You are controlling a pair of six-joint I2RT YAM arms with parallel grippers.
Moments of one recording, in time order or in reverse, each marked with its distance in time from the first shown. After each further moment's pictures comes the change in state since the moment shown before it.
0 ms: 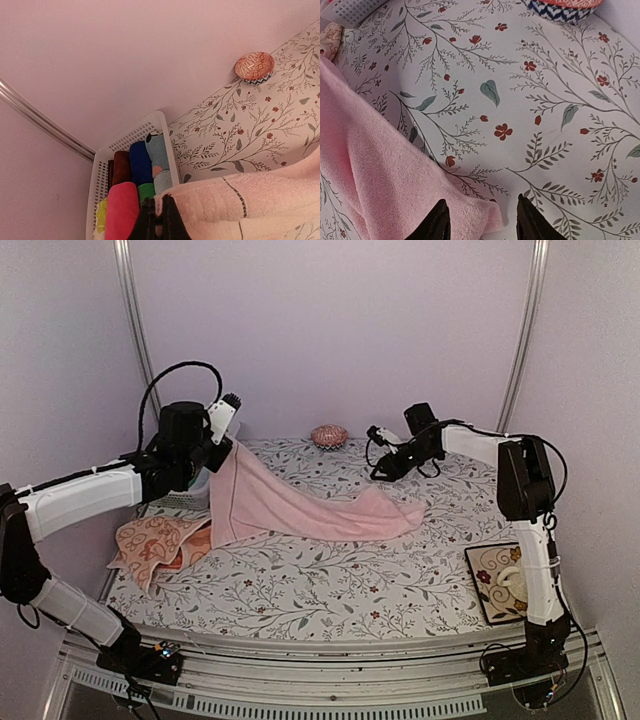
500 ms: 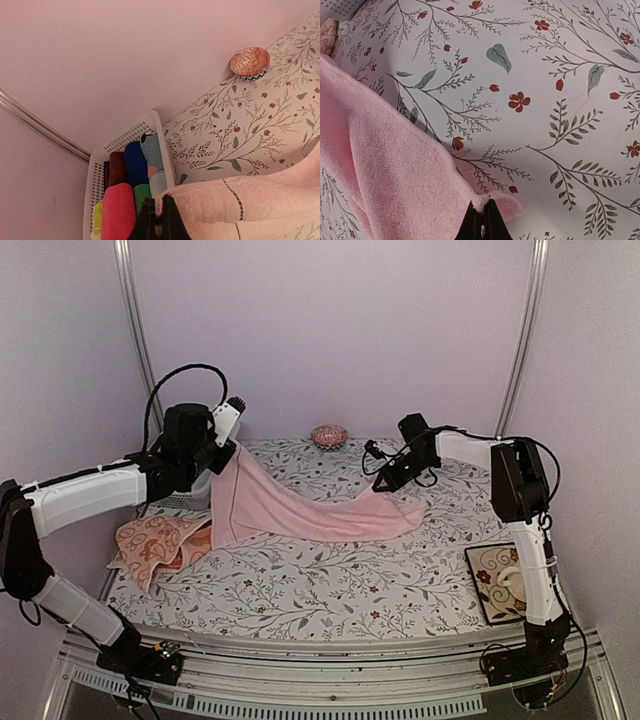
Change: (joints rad) left arm -0.002 0.027 0.002 0.006 0.015 0.012; right arm 0.018 0.045 -0.005 -0.086 0.007 0.078
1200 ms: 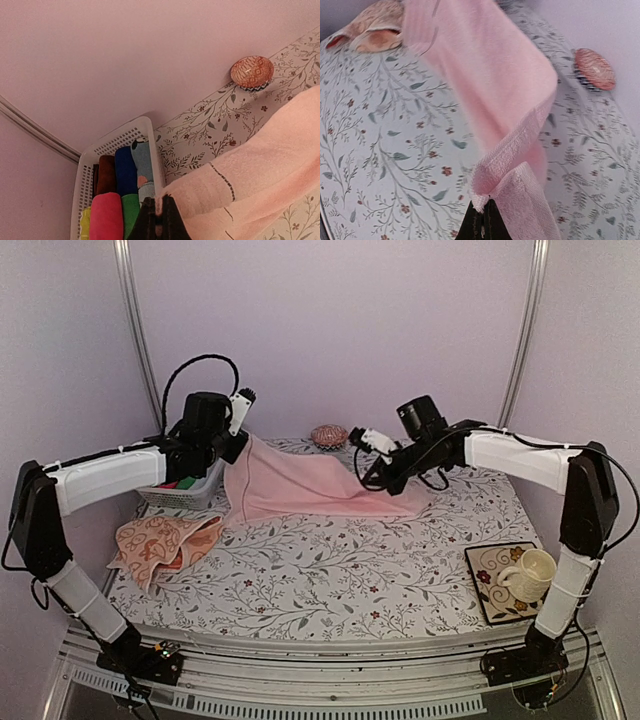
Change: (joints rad) left arm 0.000 0.158 0.192 -0.064 -0.007 -0.085; right arm 0.151 -0.608 -0.466 0.186 0.175 -0.128
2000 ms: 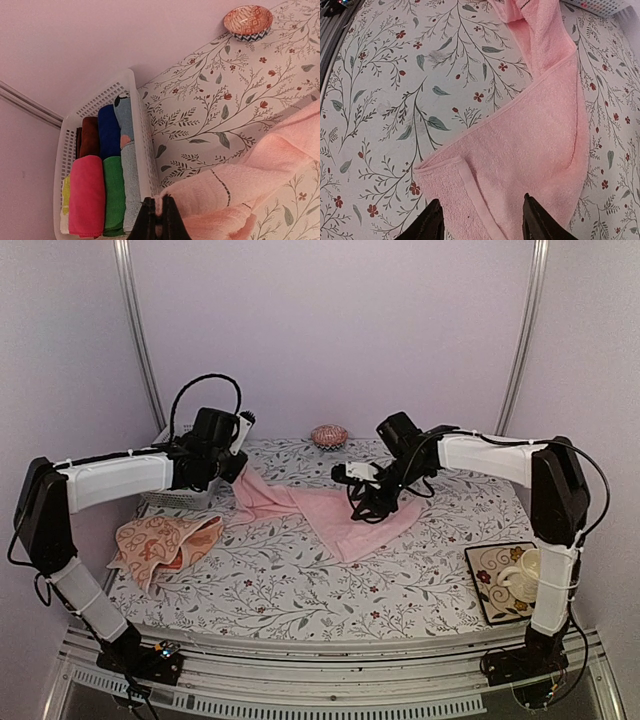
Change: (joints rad) left arm 0.000 0.037 -0.060 -0.130 -0.041 -0.093; right arm 0.091 0.155 0.031 -0.155 -0.178 -0.420
